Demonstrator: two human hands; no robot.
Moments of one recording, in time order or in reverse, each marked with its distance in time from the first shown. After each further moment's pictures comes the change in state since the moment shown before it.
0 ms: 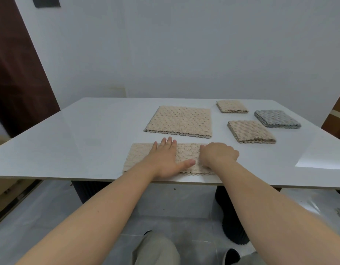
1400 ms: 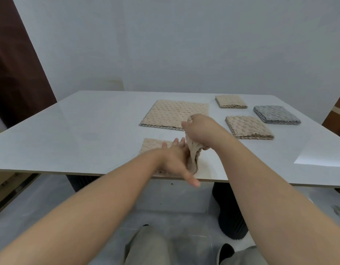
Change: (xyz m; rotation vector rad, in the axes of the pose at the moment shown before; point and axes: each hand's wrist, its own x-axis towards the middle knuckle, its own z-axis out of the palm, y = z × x) left_hand 0.013 0.043 -0.012 -0.069 -0.313 0.148; right_hand -0.031 -0.007 -0.073 0.525 -0.097 -0.392
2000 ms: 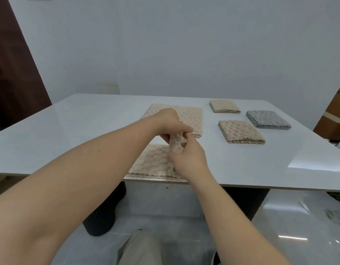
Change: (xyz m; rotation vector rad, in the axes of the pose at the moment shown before) left_hand -0.001 0.026 -0.089 -0.536 0.337 -0.234; right_hand -0.038 0.028 0.061 0.525 0.211 -0.091
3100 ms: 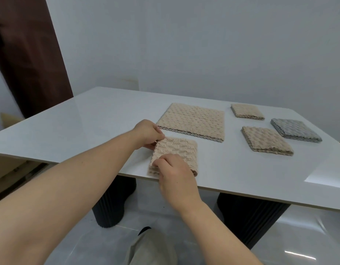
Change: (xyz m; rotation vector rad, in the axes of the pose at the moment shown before) left_hand 0.010 -0.139 -0.036 -0.293 0.241 -0.176; right_hand -0.019 0.027 0.096 -0.486 0.075 -0.804
